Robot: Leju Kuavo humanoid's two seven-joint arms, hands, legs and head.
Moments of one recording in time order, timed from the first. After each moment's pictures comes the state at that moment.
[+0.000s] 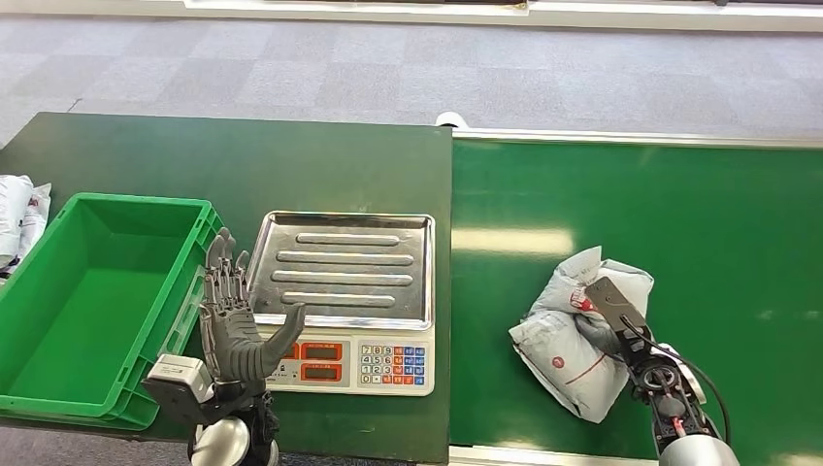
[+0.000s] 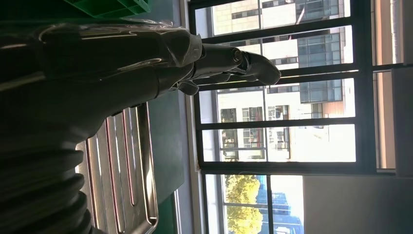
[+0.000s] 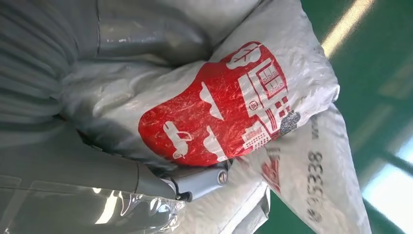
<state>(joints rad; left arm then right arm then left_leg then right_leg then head) -0.02 -0.15 -0.33 -1.54 0.00 0.44 -0.70 -0.51 -0.17 -0.10 -0.47 0.65 0.21 -0.27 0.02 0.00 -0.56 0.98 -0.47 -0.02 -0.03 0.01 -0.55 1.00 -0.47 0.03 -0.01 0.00</state>
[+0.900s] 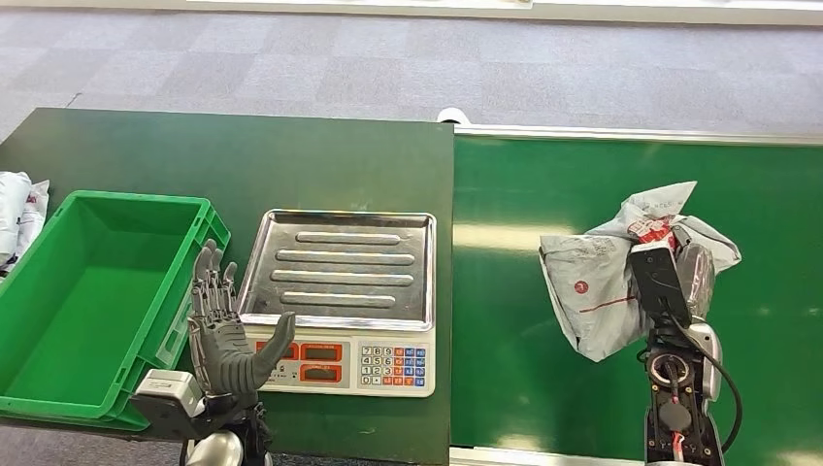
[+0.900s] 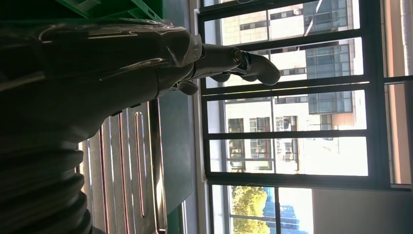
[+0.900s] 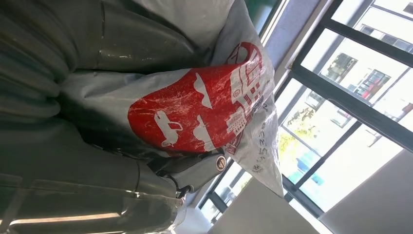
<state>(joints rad) 0.03 -0.15 -0.32 -1.58 0.00 0.47 -0.70 -0.35 -0.04 -0.14 -1.16 0.59 -0.17 -0.31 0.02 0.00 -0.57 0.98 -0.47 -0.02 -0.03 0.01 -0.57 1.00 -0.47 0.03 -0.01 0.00</state>
